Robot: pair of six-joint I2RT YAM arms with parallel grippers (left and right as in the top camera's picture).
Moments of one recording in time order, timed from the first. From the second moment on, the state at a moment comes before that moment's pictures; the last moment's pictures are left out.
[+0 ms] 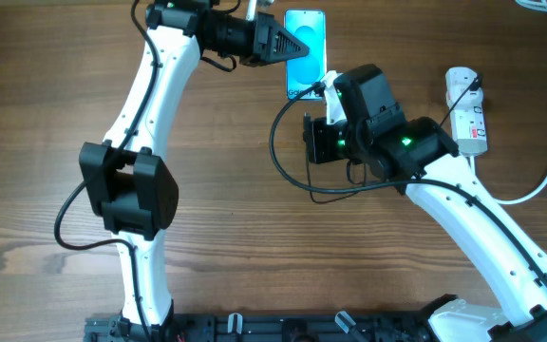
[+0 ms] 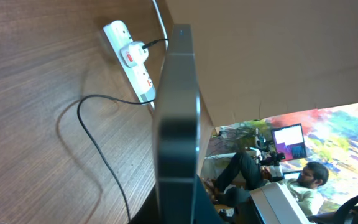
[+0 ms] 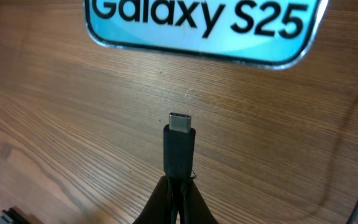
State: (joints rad) left arm -0.24 2.20 2.15 -0.97 1.18 -0.16; right arm 0.52 1.46 1.28 -0.74 -0.22 0.36
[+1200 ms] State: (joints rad) left arm -0.24 2.20 2.15 -1.01 1.22 -0.08; right arm 0.52 1.46 1.29 -0.70 -0.19 0.36
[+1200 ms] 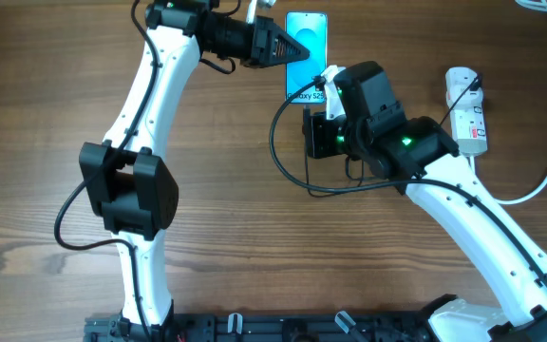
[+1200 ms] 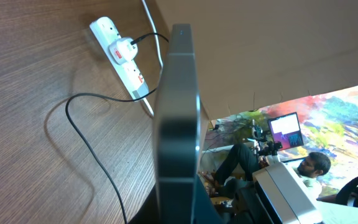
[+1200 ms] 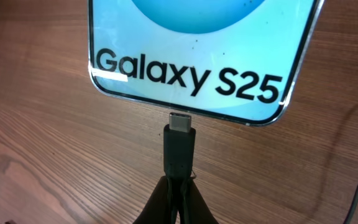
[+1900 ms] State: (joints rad) left arm -0.24 2.20 2.15 -1.01 1.24 -0.07; right arm 0.52 1.46 1.29 -0.71 -0.20 0.36
